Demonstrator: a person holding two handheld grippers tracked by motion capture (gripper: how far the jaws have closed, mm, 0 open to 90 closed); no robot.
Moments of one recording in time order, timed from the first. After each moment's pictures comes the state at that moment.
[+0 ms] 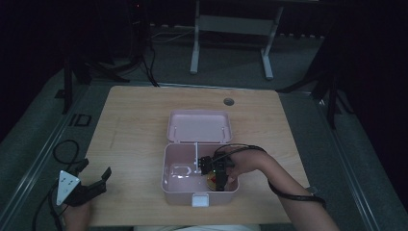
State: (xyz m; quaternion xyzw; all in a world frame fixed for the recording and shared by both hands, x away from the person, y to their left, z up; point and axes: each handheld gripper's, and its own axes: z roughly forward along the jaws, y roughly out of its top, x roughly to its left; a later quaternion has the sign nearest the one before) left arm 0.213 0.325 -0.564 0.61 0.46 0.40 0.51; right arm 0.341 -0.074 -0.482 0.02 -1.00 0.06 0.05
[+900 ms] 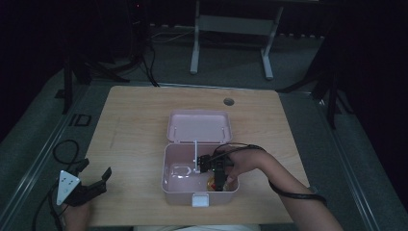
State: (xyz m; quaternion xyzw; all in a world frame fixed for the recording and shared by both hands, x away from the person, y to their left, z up) left arm 0.213 0.325 -0.564 0.62 0.45 0.40 0.51; right arm 0.343 -0.073 -0.474 -0.01 -1.00 0.05 0.07
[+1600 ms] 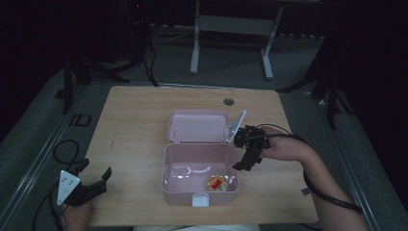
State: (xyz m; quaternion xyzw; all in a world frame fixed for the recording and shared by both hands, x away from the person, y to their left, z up) left arm 0.213 0.325 -0.564 0.62 0.45 0.40 0.51; right arm 0.353 -0.165 -0.380 -0.07 -0.99 -0.13 -0.03
